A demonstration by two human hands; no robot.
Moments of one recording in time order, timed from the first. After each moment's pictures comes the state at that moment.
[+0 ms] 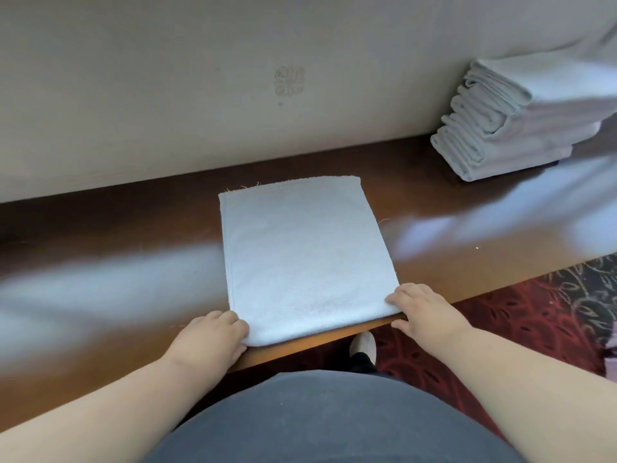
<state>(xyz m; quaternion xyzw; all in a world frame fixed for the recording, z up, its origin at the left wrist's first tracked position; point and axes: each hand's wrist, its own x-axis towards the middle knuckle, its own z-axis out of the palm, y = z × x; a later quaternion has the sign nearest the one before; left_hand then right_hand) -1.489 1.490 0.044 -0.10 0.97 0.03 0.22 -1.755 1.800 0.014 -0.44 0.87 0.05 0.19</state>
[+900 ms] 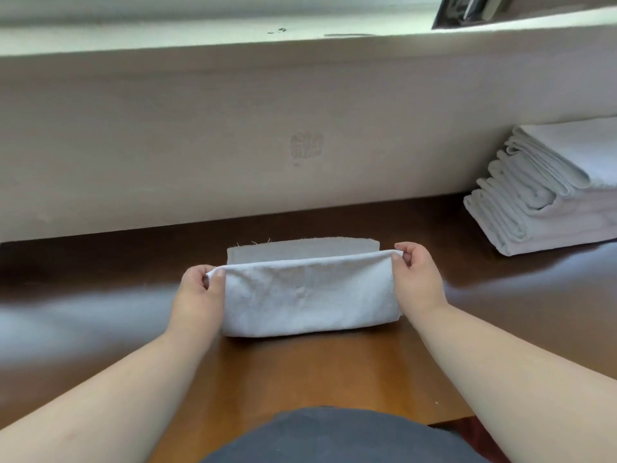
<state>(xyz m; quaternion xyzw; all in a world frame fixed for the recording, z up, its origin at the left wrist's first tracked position) -1.617 1.414 0.070 -0.55 0.69 0.43 -0.19 -1.873 1.643 0.061 -0.12 0.86 -0.48 0.16</state>
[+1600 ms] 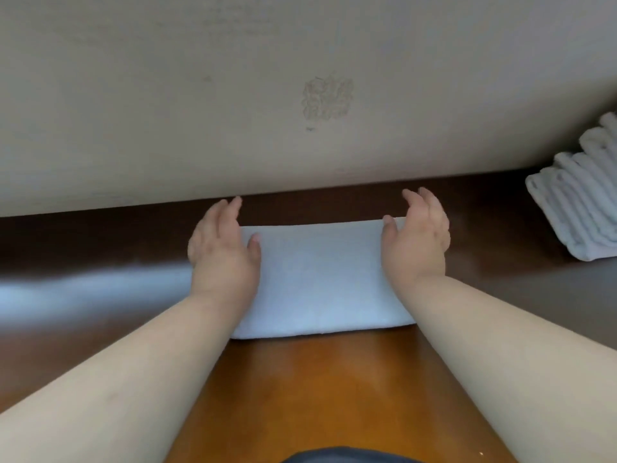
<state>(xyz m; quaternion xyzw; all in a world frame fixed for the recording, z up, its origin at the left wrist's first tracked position) -1.713 1.369 0.019 -0.47 0.85 0.17 -0.16 -1.913 1.541 0.016 -0.21 0.94 -0.28 0.00</state>
